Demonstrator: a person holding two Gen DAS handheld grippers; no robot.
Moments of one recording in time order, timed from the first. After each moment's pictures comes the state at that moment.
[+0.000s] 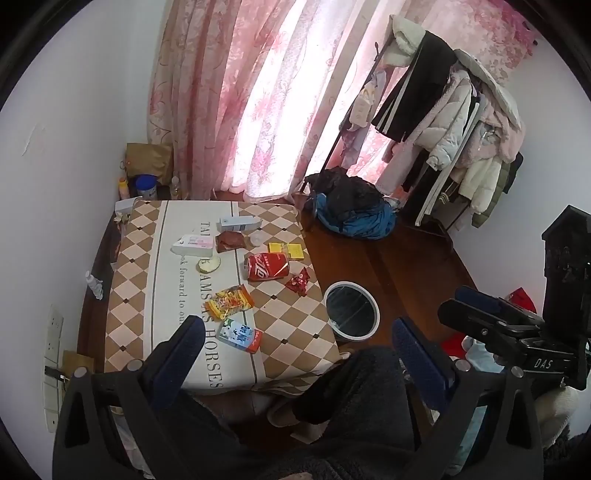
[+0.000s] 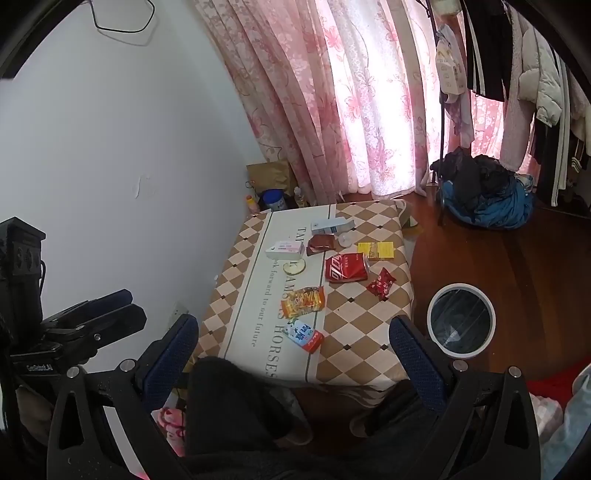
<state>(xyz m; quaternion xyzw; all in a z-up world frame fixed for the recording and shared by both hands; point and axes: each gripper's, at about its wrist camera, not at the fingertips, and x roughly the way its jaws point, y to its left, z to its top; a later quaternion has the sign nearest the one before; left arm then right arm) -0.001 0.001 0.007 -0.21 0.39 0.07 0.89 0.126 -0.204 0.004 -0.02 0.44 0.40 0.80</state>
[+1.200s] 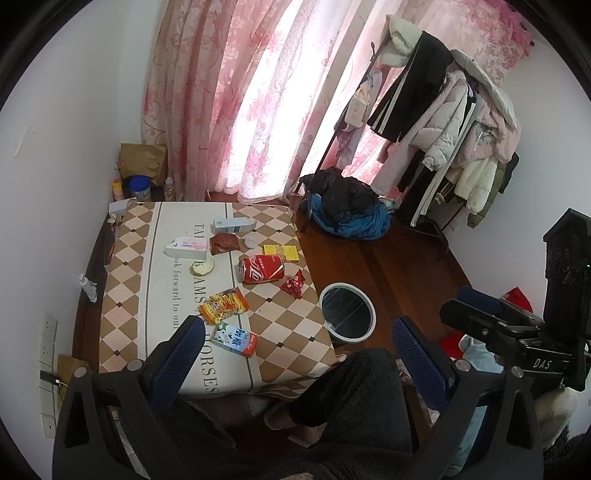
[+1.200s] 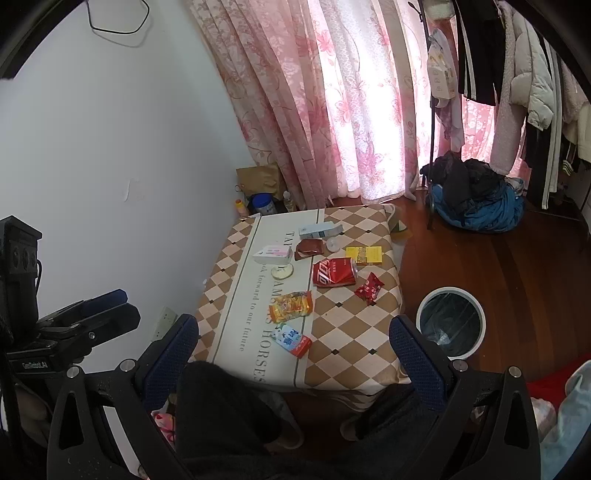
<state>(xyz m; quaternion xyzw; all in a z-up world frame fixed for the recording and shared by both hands) 0.010 0.004 -0.003 -0.21 0.38 0.06 0.90 0.131 -0.208 0.000 -0.02 0.43 0.39 0.81</state>
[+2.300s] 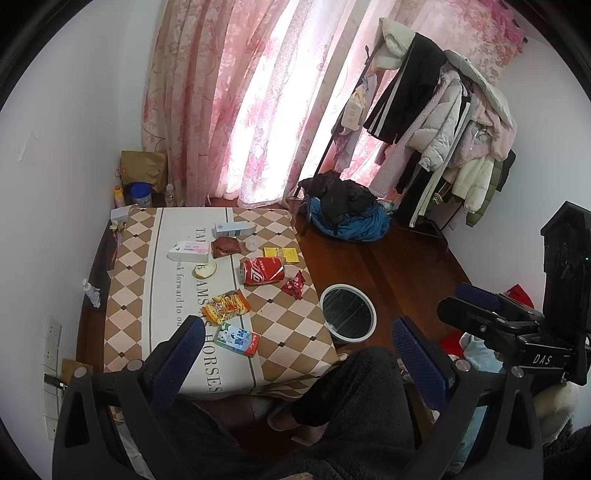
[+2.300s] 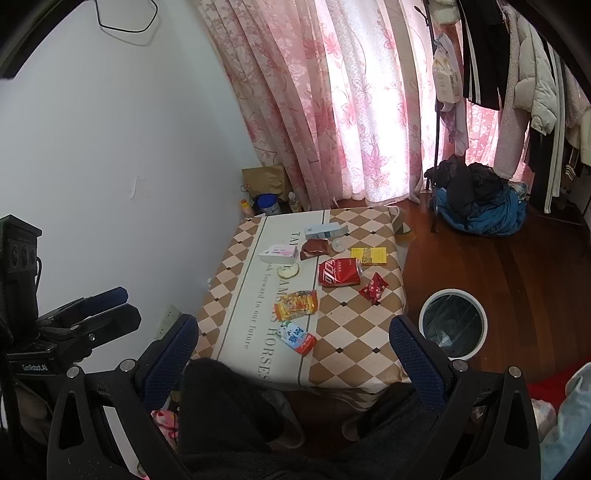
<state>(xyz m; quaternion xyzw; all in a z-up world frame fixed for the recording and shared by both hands) 0.002 0.007 0.004 -0.21 0.38 0.06 0.90 0.119 -0.208 0.003 -0.02 0.42 0.40 0.81</state>
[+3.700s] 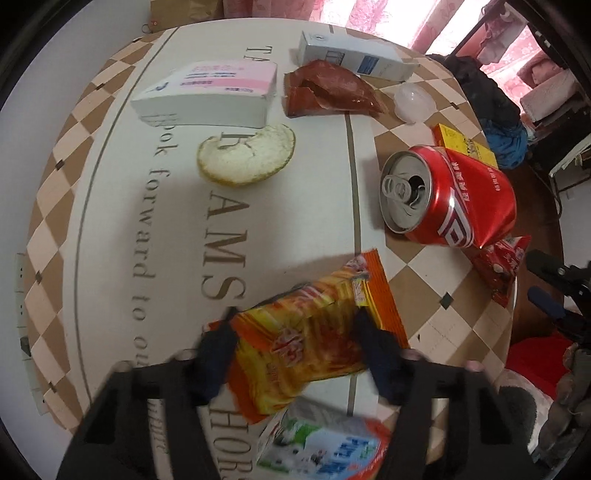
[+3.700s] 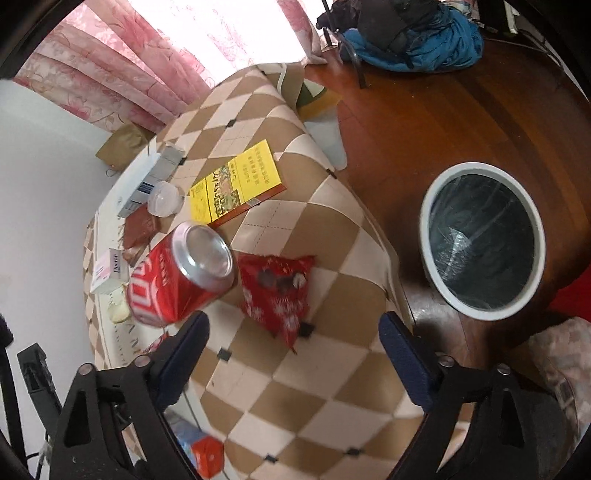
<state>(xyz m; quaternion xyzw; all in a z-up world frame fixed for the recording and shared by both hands) 0.222 0.111 -0.355 -0.24 0.61 0.18 0.73 0.387 -0.101 -0.366 0.07 0.65 0.20 0.72</state>
